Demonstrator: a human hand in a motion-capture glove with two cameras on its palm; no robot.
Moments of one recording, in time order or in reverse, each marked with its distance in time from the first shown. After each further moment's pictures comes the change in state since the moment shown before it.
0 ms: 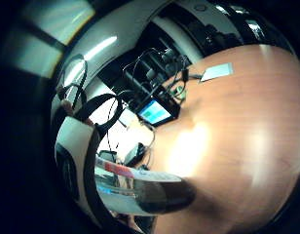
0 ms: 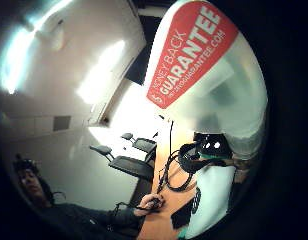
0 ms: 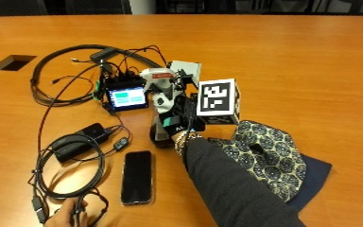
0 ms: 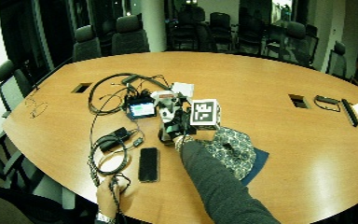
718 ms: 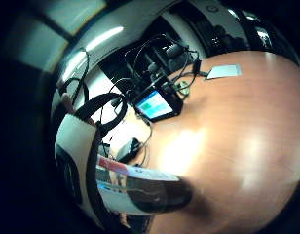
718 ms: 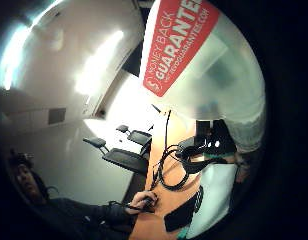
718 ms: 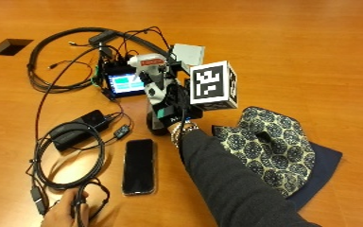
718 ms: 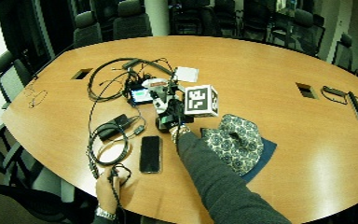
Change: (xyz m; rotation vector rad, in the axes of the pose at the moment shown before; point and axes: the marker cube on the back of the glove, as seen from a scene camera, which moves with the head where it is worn) arm -0.041 -0.012 0.000 -0.042 0.076 -0.114
